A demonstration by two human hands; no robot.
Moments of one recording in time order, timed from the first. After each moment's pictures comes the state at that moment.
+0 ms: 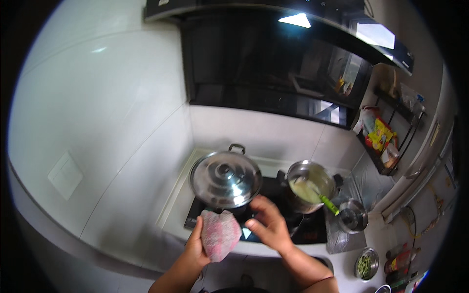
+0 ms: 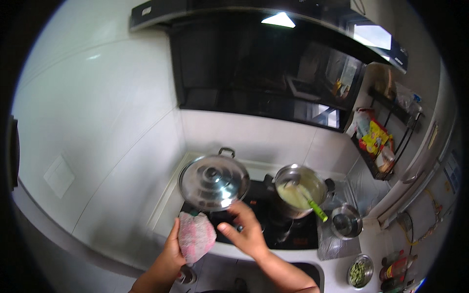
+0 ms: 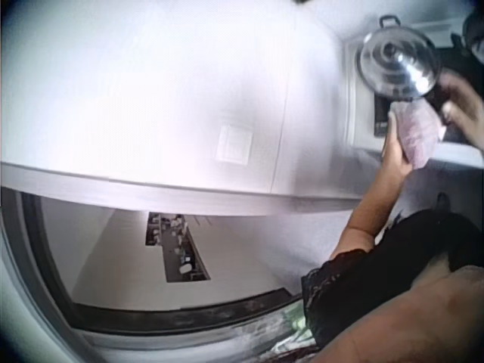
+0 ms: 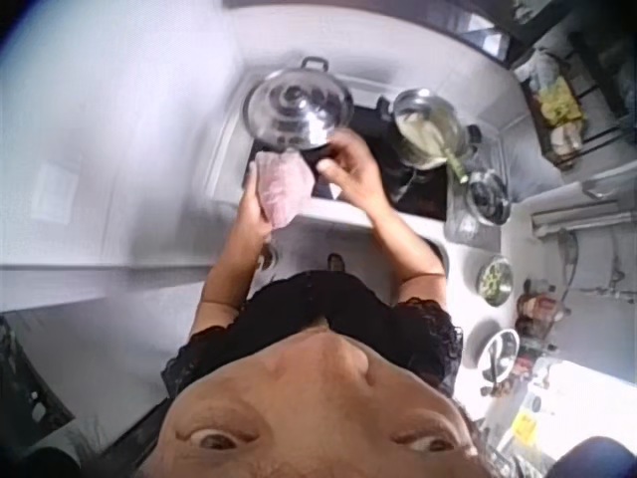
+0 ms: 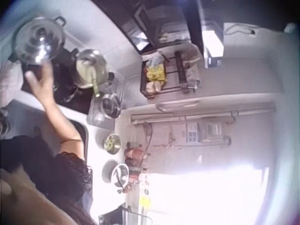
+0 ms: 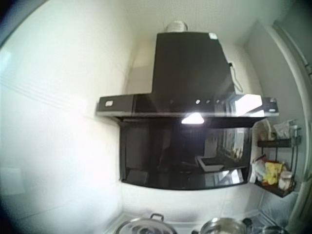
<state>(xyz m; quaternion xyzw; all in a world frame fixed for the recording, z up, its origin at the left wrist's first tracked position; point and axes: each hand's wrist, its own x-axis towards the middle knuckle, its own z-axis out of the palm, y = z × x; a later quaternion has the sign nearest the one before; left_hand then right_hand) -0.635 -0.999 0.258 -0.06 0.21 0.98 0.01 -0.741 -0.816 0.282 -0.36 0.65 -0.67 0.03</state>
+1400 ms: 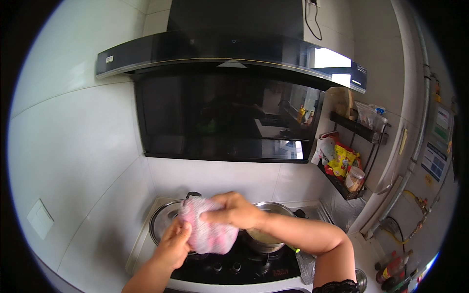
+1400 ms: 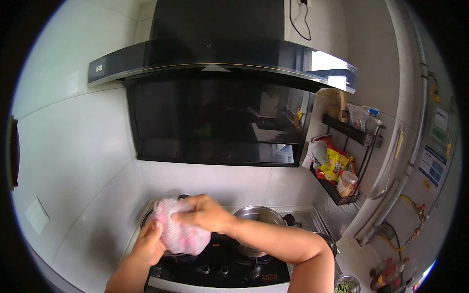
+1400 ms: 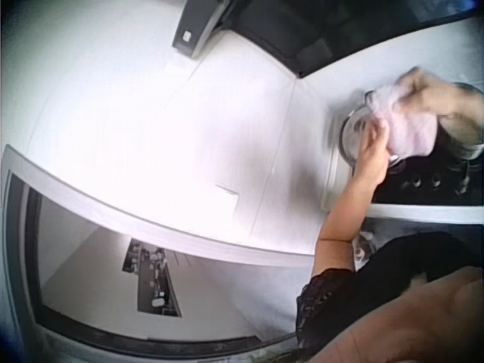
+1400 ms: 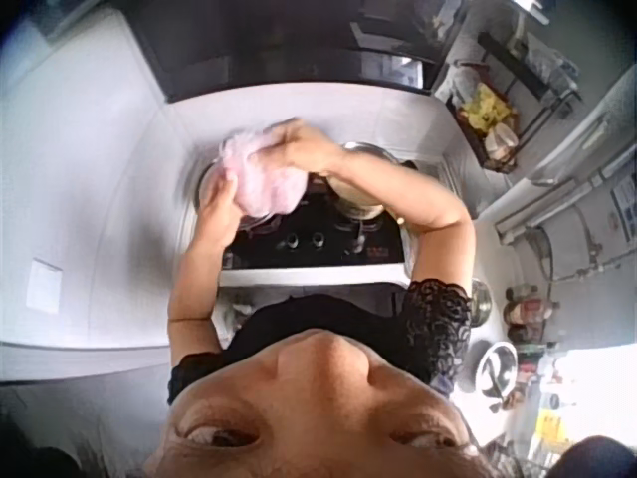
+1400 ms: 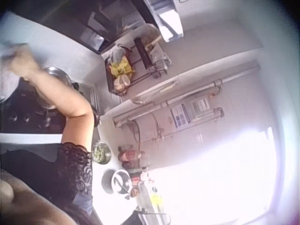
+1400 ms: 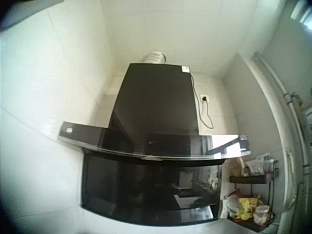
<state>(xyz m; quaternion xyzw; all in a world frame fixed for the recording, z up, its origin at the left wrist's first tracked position) -0.738 -0.953 0.386 0.12 0.53 0.84 -0.09 -0.861 -0.786 0.466 -0.43 0.70 -0.52 0.24</state>
